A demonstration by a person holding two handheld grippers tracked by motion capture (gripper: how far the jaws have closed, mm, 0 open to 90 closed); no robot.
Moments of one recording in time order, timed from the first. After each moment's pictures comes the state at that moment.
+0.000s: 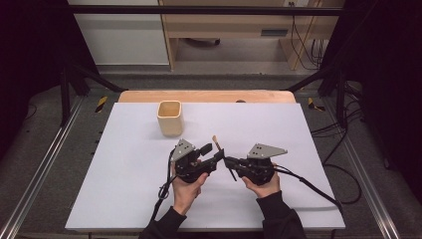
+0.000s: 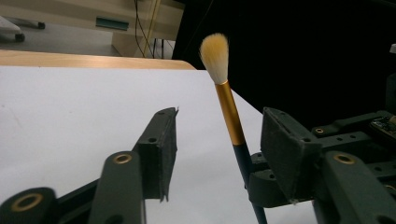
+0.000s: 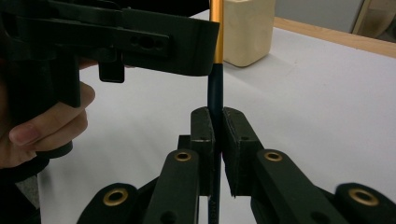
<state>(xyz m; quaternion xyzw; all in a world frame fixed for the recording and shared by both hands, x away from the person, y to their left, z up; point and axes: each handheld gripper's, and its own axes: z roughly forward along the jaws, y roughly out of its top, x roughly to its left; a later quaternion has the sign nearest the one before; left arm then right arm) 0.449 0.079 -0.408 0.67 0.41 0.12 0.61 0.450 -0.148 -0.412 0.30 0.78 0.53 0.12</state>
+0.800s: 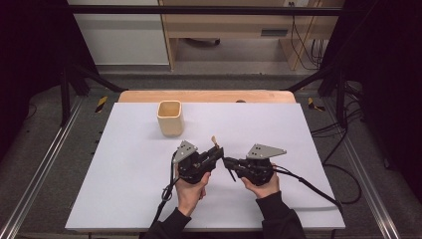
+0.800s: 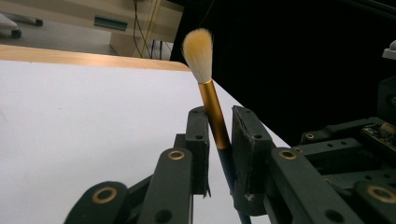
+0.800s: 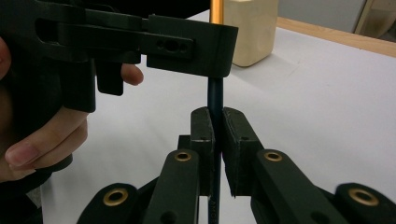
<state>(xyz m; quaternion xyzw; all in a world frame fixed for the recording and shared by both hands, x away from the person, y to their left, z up) 0.445 0.072 -0.410 0.66 0.42 0.12 0.62 0.449 -0.145 -0.412 0.30 0.78 0.53 0.12</state>
